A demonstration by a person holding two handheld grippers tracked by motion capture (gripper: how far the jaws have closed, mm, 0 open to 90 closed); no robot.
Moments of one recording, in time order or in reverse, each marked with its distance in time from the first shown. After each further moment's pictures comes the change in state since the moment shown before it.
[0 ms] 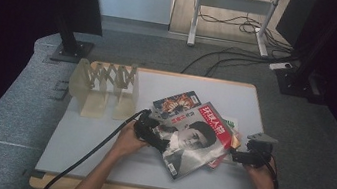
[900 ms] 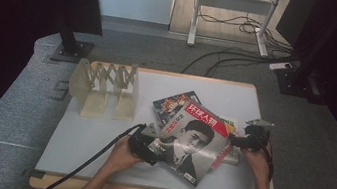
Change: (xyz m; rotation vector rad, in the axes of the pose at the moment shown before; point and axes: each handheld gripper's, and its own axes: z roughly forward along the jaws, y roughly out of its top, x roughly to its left) left arm -0.039 -0.032 -0.014 -0.042 -0.060 0.023; right arm -0.017 0.033 0.036 0.019 -0.024 0.050
